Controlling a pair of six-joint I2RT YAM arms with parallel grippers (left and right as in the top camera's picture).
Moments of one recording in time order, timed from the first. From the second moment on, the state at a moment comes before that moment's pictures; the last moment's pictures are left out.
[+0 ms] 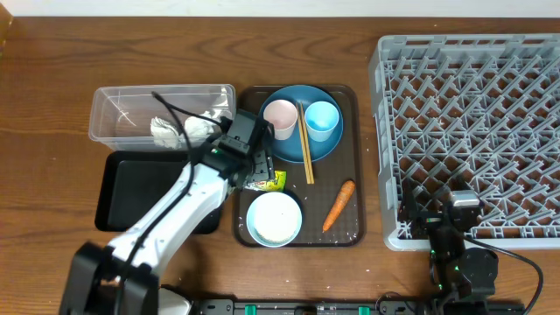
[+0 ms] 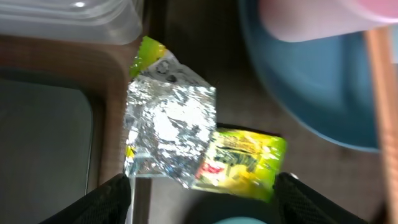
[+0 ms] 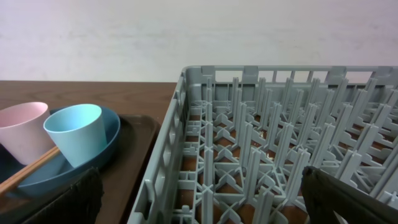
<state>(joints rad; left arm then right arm) -0.46 1.52 0.97 -0.66 -0.07 -0.59 0.06 0.01 0.01 -0.07 -0.03 0.04</state>
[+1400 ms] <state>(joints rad) -0.46 1.42 0.96 -0.62 -0.03 -0.60 0.06 0.01 0.01 -0.07 -0.03 0.04</state>
